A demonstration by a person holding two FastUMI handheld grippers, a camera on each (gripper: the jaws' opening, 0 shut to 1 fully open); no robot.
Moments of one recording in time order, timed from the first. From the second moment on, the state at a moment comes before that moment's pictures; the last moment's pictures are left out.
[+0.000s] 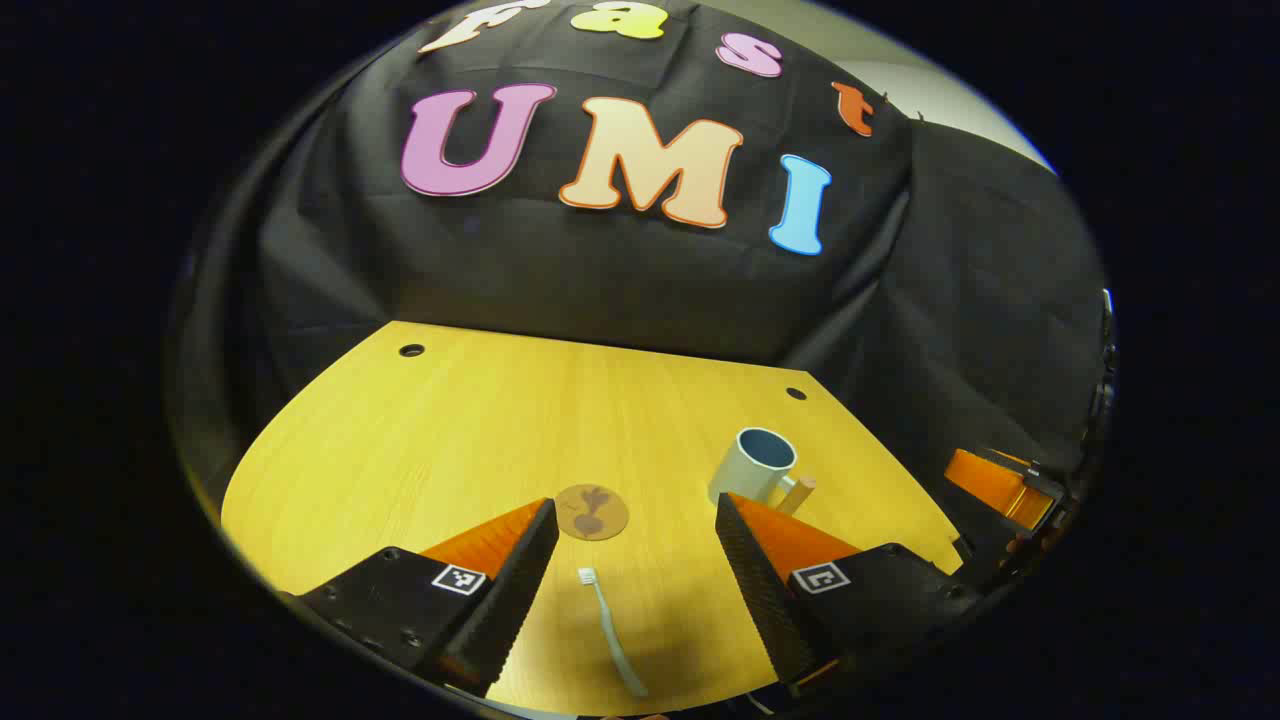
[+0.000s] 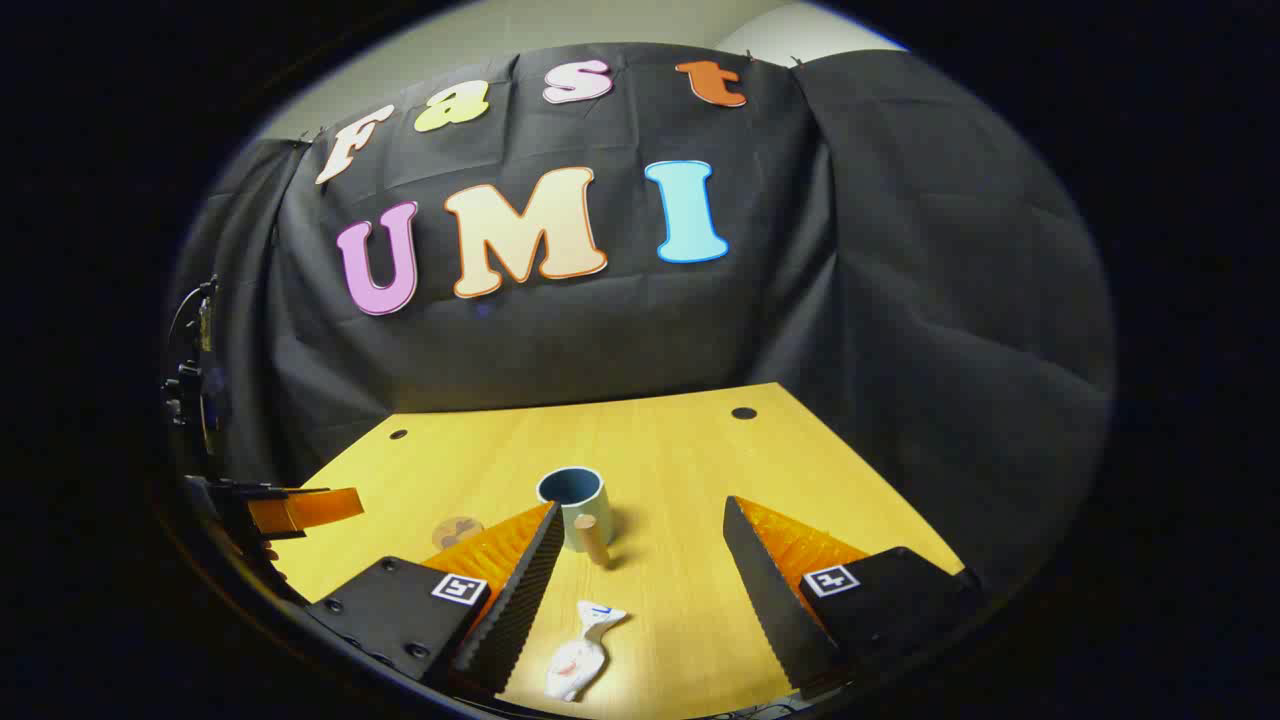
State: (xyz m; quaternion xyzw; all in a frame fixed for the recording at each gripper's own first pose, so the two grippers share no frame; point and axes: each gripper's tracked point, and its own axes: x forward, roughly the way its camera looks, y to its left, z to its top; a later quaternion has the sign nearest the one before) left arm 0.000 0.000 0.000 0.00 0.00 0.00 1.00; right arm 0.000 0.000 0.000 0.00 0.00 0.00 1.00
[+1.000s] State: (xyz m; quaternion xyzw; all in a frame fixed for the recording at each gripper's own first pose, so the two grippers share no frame) left arm -0.023 0.037 -0.026 0.01 0.01 0.06 1.00; right arm 0.014 0.026 -0.077 -0.02 0.13 0.04 0.99
